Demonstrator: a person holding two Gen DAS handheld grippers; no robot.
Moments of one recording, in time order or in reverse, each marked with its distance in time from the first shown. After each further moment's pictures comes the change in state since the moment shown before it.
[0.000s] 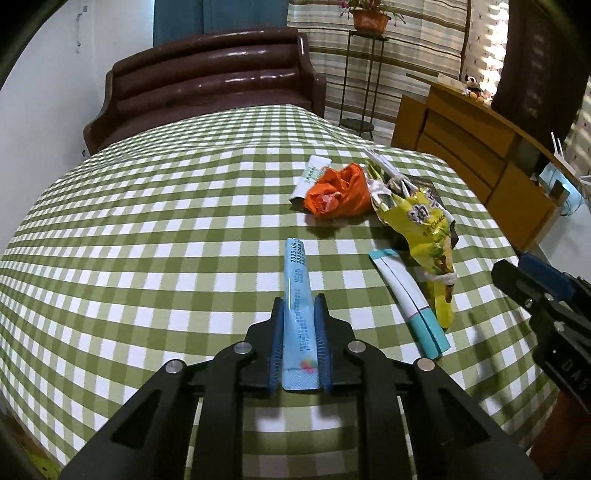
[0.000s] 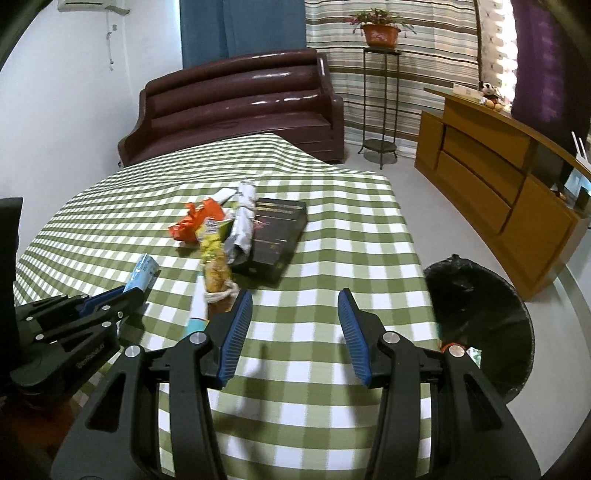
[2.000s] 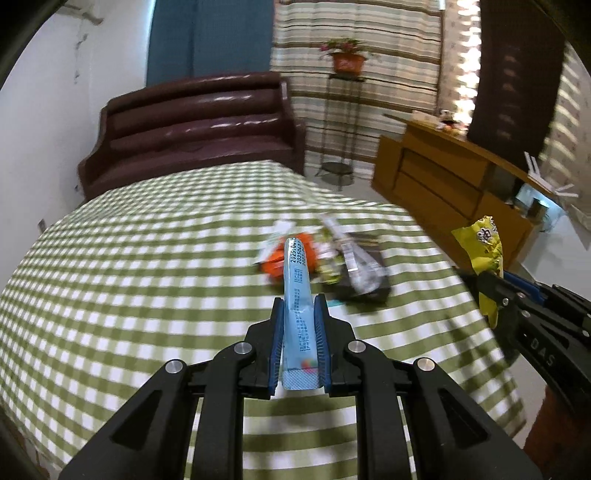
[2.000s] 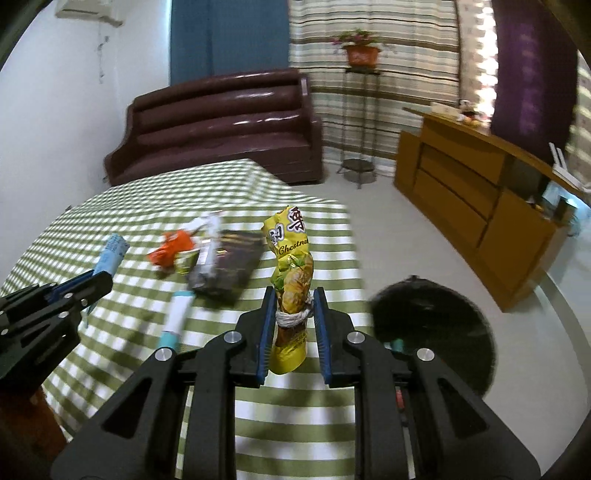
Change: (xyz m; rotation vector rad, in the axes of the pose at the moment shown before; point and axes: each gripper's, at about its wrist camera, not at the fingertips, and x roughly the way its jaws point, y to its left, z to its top) left arm -0.048 -0.035 0.011 0.051 -0.185 -0.071; right arm -0.037 -0.039 0.007 0.024 -0.083 -0.099
